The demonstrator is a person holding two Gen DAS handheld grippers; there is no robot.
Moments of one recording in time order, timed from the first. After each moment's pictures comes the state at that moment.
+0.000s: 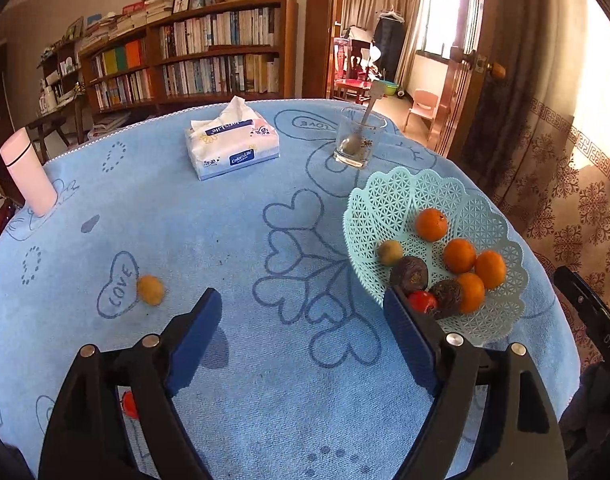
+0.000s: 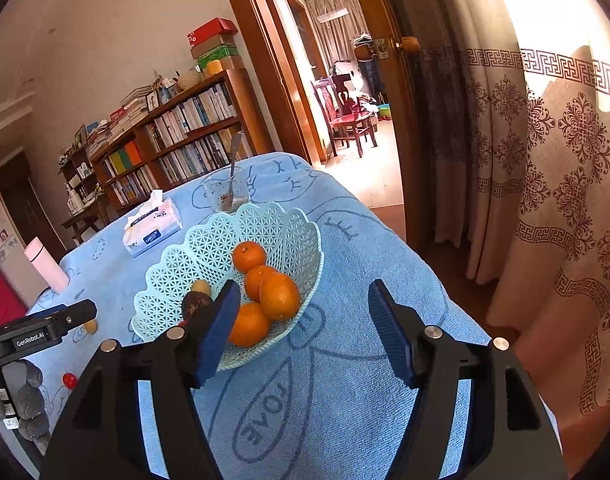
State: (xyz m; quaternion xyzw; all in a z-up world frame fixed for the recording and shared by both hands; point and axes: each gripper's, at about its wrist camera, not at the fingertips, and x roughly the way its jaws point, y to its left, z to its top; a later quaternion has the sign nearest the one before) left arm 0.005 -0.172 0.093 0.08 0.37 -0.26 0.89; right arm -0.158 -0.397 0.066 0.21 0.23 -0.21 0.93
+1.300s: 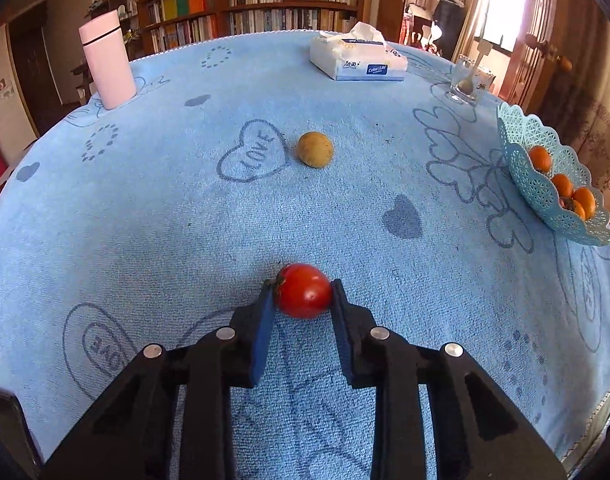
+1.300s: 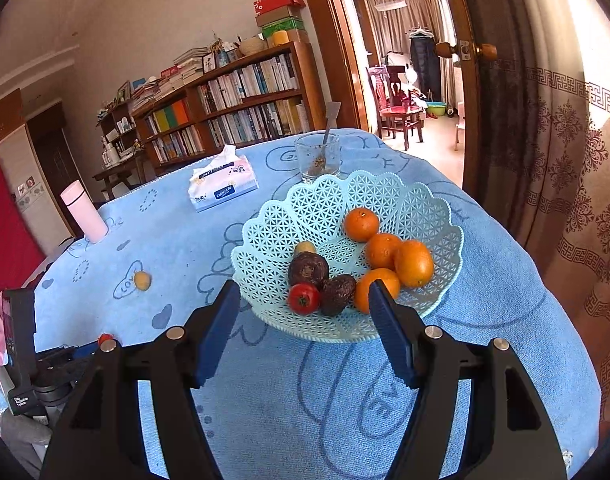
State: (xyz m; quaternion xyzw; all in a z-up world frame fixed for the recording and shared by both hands) left arm 0.004 -0.039 0.017 0.07 0.43 -0.17 0.88; right arm -0.116 -0.299 0.075 0.15 0.26 -0.12 0.94
